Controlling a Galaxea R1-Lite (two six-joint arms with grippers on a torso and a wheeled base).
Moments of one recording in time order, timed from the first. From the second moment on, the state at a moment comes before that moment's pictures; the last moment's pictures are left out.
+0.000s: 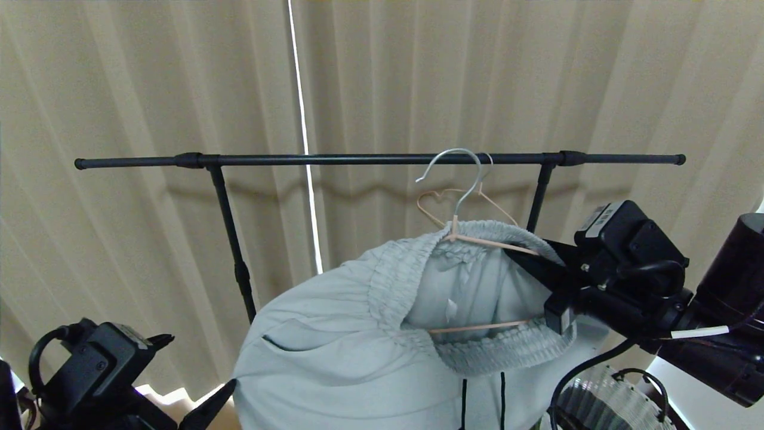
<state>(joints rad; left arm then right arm) -0.37 1.21 -0.06 -0.77 0.07 0.33 0.58 1.52 -0.48 -0.97 -0.02 -0.44</state>
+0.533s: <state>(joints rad) -0.34 0.90 -0.02 -0.76 -0.02 0.32 0.54 1.57 -0.43 -0.97 -0.26 -0.44</state>
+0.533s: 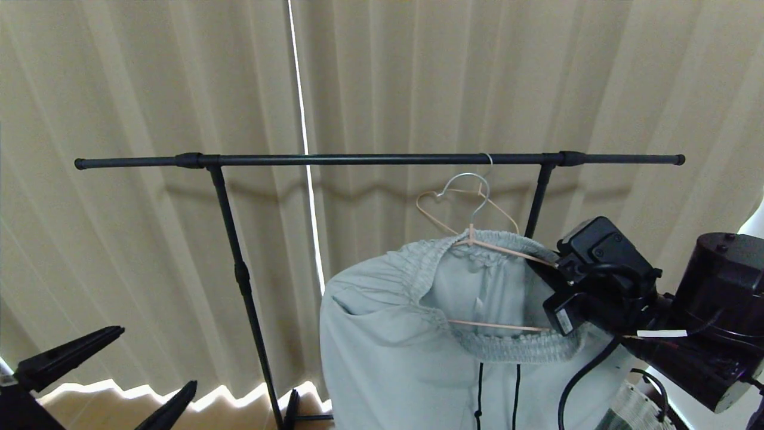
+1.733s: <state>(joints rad) -0.28 0.71 -0.03 -0.63 -0.03 0.30 0.54 1.58 -0.43 -0.97 -0.28 -0.44</state>
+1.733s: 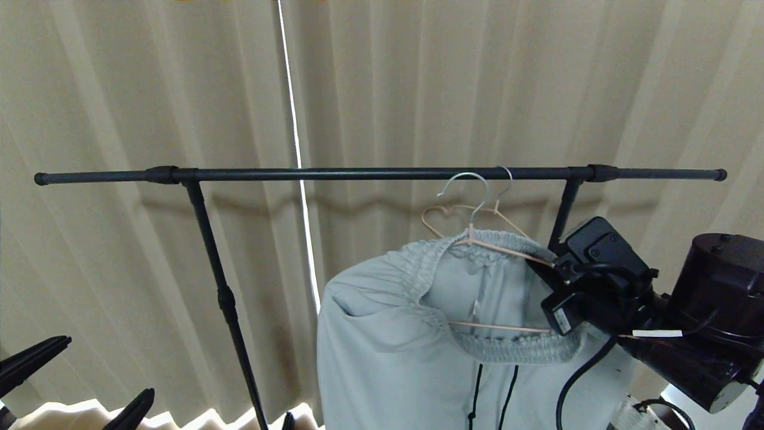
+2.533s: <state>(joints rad) -0.28 0.60 -0.02 -0.50 -0.01 0.31 0.54 1.61 -0.54 -0.83 -0.38 -0.44</state>
